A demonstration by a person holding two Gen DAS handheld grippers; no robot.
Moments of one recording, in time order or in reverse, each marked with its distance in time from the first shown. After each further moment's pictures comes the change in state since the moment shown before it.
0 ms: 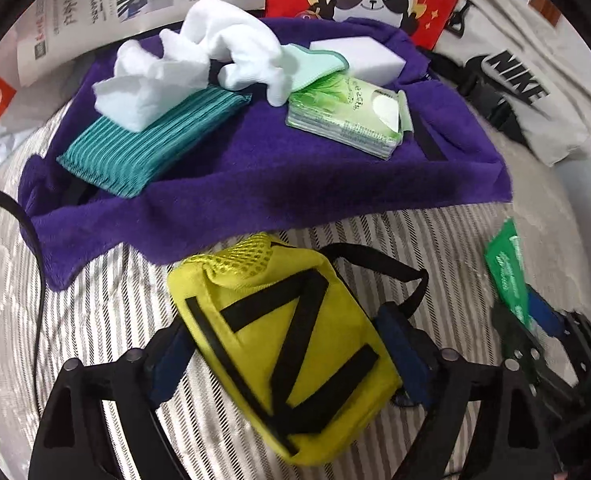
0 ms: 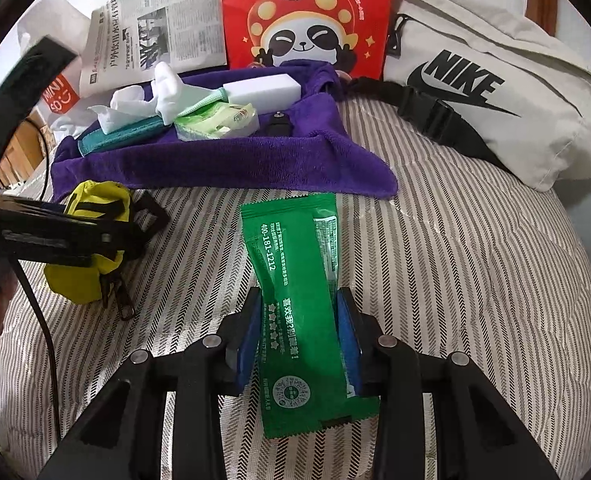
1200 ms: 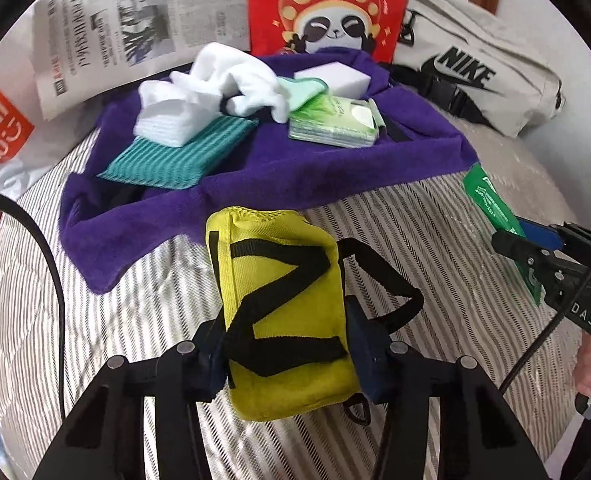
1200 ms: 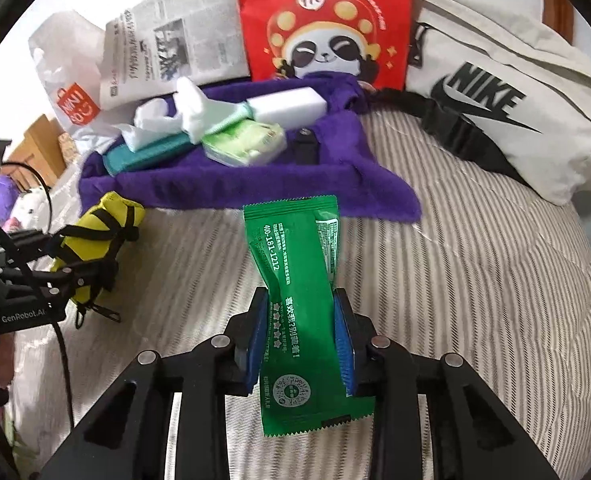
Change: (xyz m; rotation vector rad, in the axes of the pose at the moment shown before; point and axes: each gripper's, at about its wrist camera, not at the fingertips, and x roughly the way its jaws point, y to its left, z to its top) left arm -0.037 0.041 -0.034 0.141 -0.163 -0.069; right arm -0.012 0.007 0.020 0.002 0.019 0.109
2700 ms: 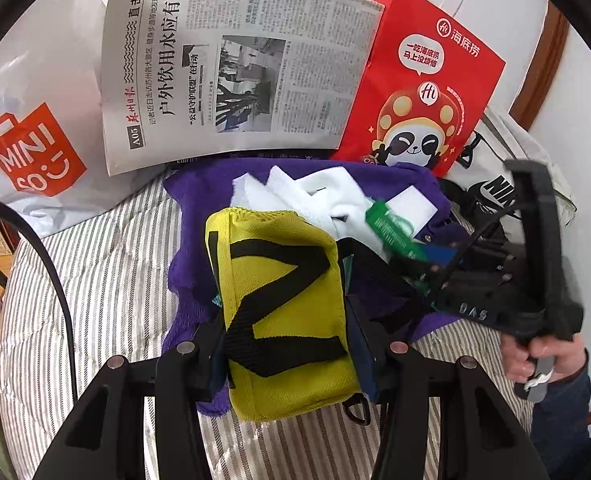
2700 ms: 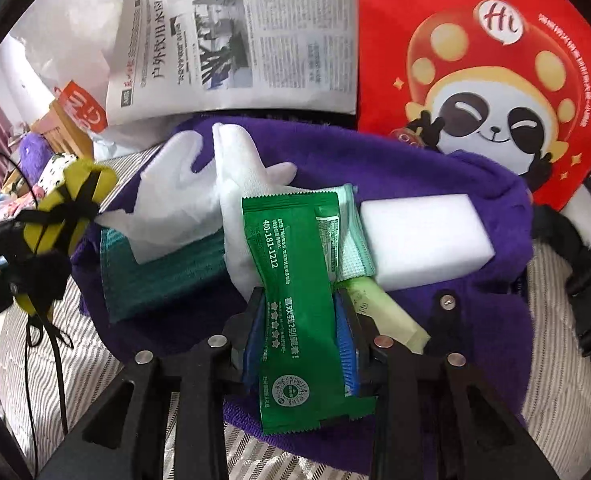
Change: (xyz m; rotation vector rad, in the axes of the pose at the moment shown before) left arm -0.025 0.102 0.071 -0.167 -0.151 -0.058; right arm 0.114 0.074 0.145 -0.213 0.076 0.141
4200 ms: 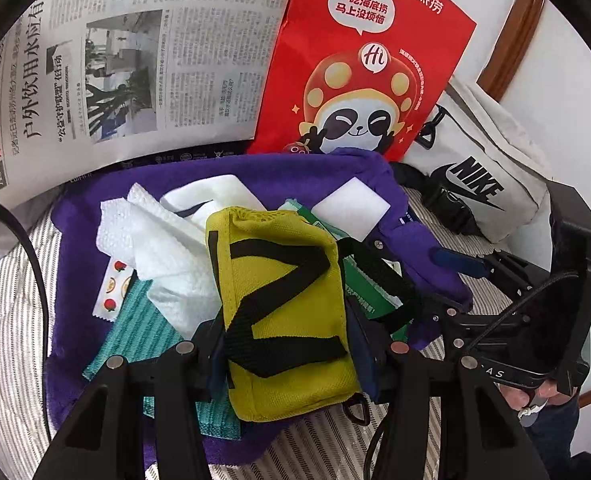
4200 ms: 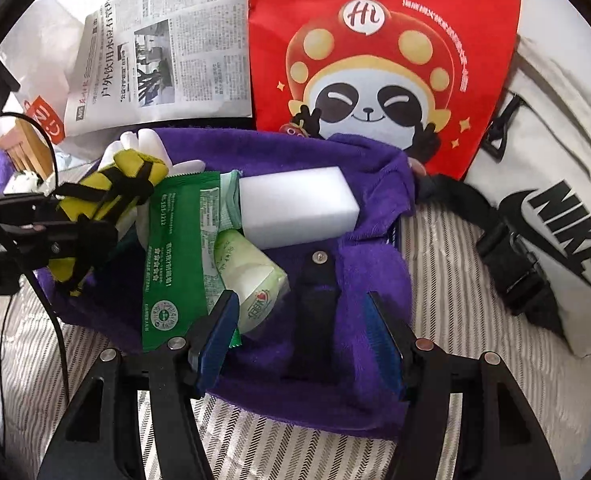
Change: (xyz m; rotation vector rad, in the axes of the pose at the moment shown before) left arm 0.059 -0.057 0.030 0.090 0.062 -0.142; right arm -0.035 -0.057 -0.036 0.073 -0.078 -0.161
